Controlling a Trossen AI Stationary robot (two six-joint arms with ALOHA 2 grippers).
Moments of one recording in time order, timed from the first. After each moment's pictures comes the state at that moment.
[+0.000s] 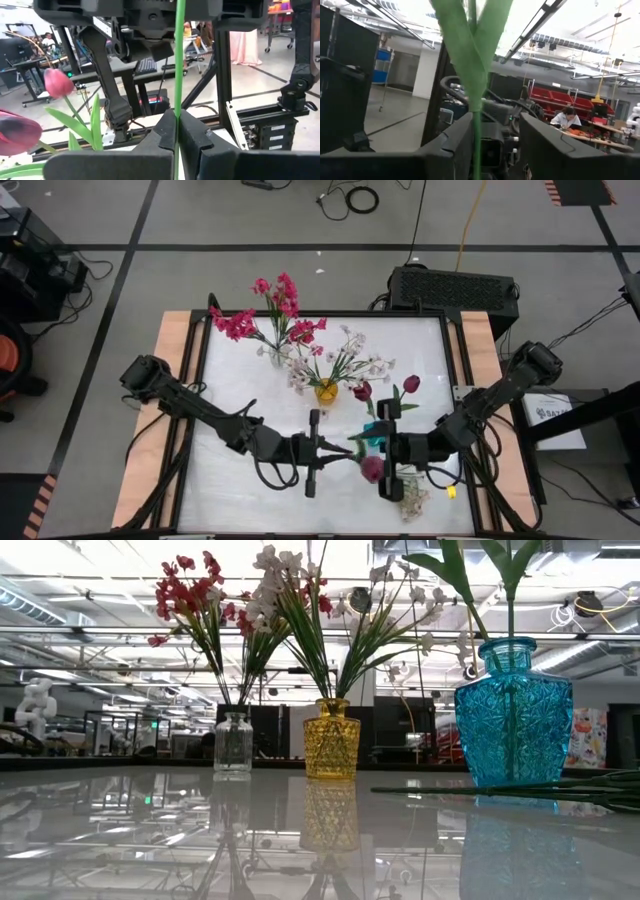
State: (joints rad) left arm -0.47 1.72 1.23 0.52 -0.40 0.19; right arm 0.63 1.43 1.04 0.80 0.53 -0.38
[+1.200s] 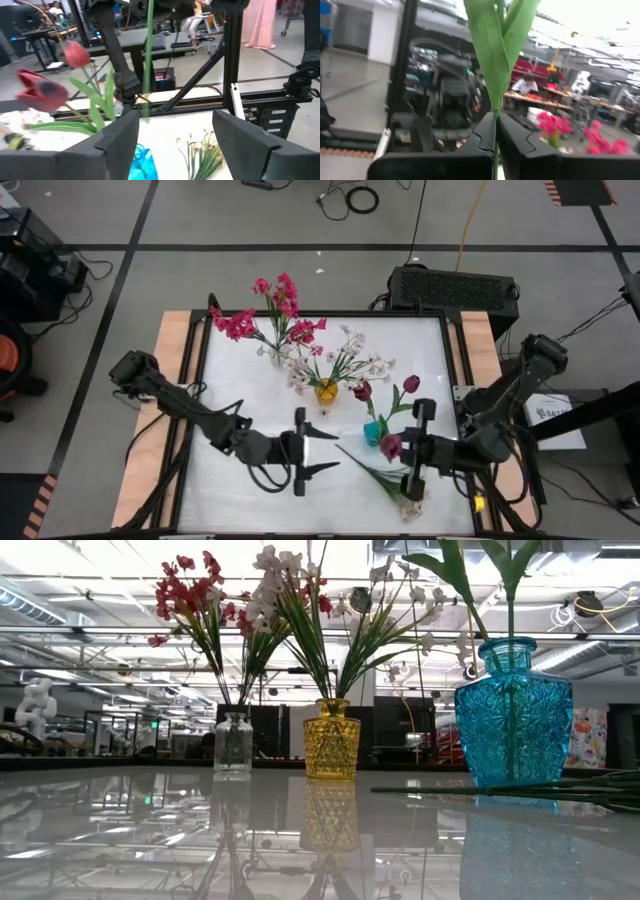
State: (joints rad) left arm -0.52 1.62 1.23 0.28 -0.52 0.06; right arm 0.81 1.31 1.04 0.59 0.95 -0.43
